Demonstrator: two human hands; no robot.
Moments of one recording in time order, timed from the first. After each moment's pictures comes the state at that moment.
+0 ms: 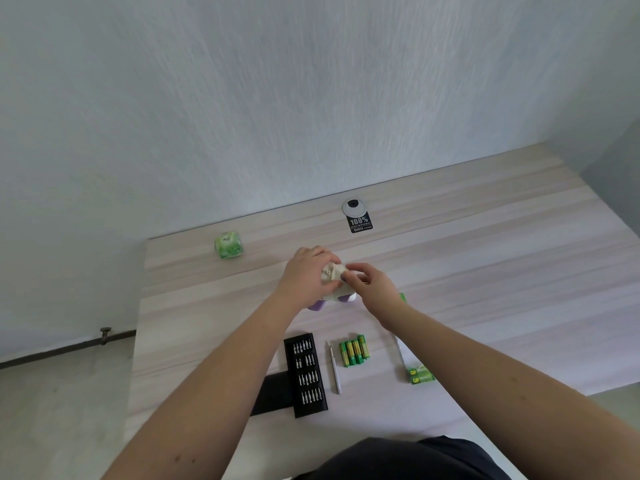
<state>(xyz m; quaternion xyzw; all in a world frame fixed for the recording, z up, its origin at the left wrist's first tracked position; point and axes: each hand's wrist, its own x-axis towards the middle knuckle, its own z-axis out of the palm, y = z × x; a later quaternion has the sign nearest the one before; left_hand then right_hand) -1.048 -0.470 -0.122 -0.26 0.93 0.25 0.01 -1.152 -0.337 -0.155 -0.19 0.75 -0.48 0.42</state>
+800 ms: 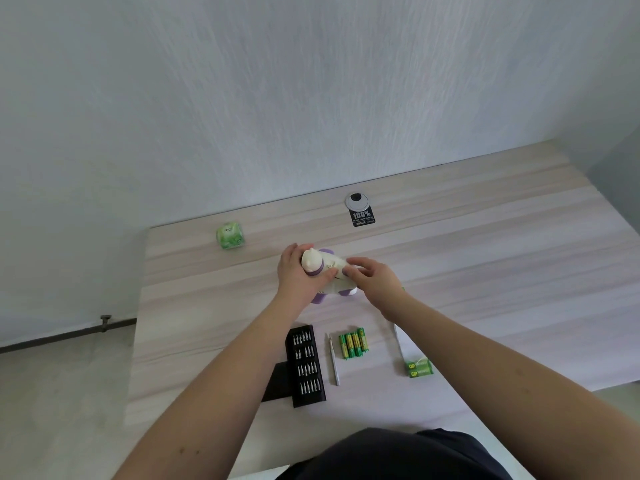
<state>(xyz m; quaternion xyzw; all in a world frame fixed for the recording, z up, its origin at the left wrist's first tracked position) -1.036 -0.462 -0.162 -0.48 0.76 0.42 -0.14 -1.158 -0.338 -0.163 -0.21 0.75 -0.46 0.43</state>
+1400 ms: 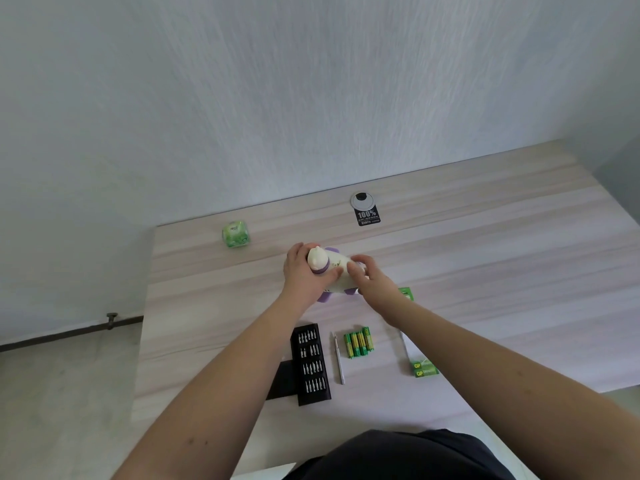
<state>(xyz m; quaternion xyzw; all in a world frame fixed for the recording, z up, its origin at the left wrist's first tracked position) -1.034 -0.463 -0.162 -0.47 0.77 0.42 -0.14 -1.141 -0.339 -0.150 -0.22 0.75 -0.43 0.44</state>
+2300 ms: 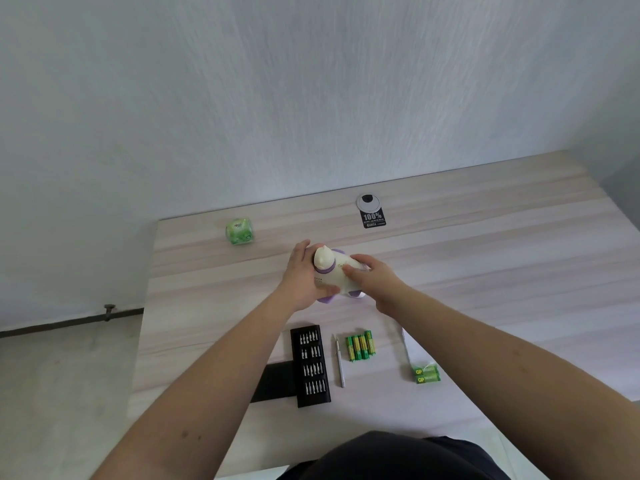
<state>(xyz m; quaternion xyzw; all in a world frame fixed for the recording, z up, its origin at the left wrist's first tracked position) -1.018 -0.487 -0.173 -0.36 0.86 0.35 -0.01 -1.149 -0.362 -0.146 -0.13 0.70 -0.48 0.51</state>
